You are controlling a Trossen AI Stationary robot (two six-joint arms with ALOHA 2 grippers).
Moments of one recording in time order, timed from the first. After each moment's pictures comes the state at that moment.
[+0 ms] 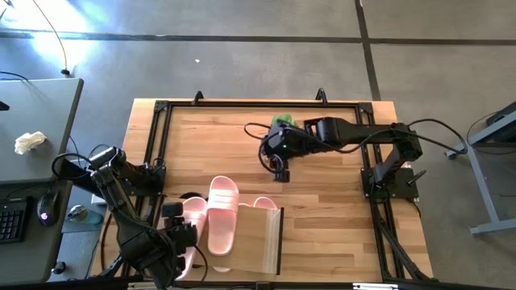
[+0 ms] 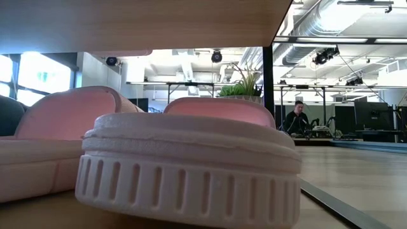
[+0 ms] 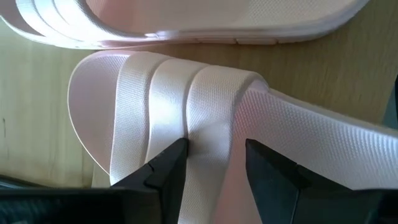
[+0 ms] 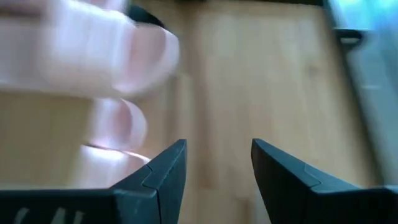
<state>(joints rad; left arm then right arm) -0.84 1.75 1.68 -1.58 -0.37 -1.05 0.06 1.73 1.86 -1.00 0.17 -0.04</state>
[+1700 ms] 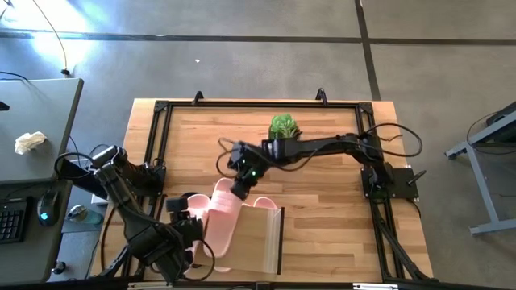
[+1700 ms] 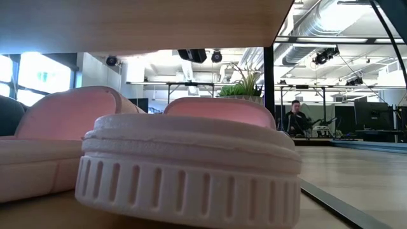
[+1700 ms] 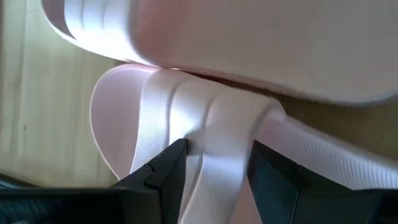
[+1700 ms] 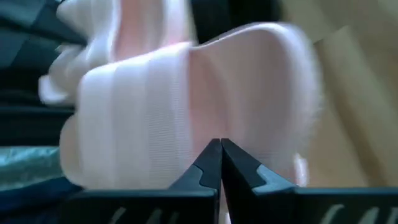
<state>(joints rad) -0.78 1.75 1.68 -1.57 -0.43 -1.02 0.03 2.08 1.86 -0.59 -0.41 0.65</state>
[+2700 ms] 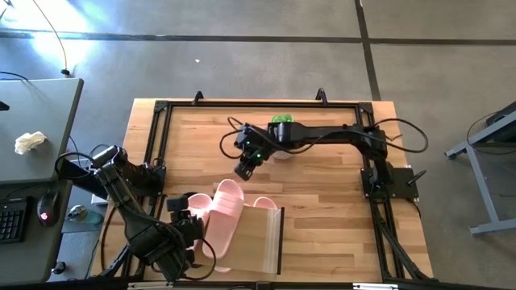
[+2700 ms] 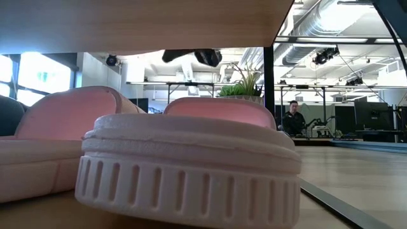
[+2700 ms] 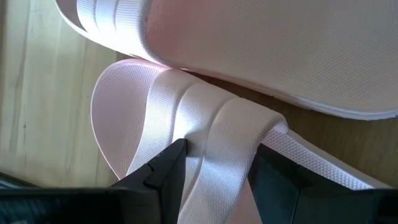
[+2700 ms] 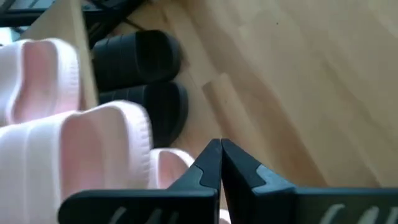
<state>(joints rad) -0.78 1.75 1.68 -1.57 -0.44 -1.03 -0.06 2.03 1.86 -0.73 -0.21 0.54</state>
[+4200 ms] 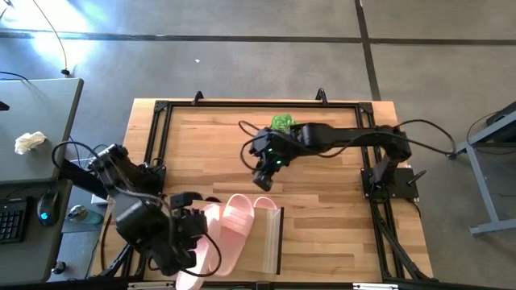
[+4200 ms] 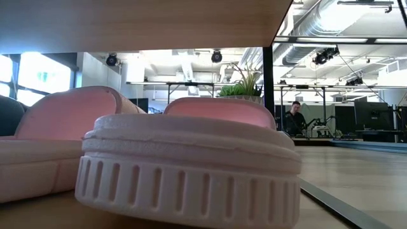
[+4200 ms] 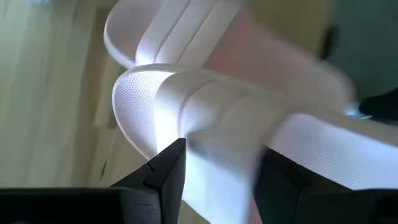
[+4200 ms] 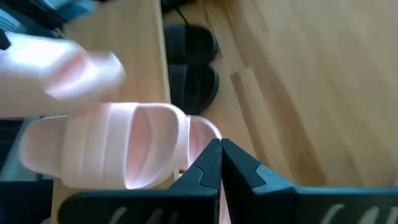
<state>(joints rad) -0.72 1.74 1.96 -1.57 -0.38 -0.95 0.04 1.83 1.86 -0.88 -0.13 0.48</state>
